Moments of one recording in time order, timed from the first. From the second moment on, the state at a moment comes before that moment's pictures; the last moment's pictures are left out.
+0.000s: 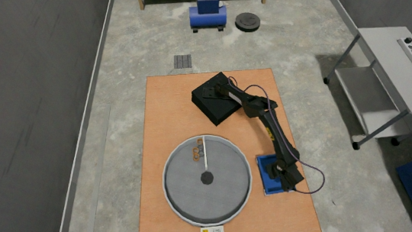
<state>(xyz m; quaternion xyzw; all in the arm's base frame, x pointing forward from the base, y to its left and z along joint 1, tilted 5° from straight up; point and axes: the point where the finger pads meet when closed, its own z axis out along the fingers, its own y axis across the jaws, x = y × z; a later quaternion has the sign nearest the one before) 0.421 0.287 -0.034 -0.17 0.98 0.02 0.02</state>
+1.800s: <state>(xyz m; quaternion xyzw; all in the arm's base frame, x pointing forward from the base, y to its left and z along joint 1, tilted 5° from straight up) 0.426 0.290 -0.032 -0.17 0.98 0.02 0.03</state>
